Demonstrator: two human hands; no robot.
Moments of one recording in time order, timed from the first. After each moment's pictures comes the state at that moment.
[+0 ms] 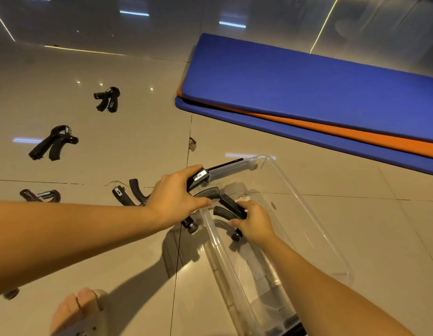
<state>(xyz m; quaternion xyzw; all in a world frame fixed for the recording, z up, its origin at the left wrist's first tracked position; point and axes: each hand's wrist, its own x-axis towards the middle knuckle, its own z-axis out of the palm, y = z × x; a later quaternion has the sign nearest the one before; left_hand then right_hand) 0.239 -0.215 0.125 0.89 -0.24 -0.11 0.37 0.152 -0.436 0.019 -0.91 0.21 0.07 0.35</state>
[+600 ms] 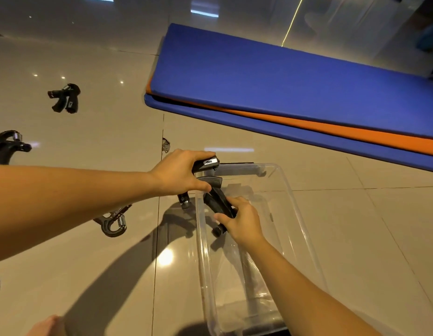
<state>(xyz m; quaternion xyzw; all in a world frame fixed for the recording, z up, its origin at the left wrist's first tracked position) 0.309 -0.288 0.128 0.84 -0.41 -0.16 0.31 0.146 -0.452 0.026 -0.88 0.24 -0.02 0.41</state>
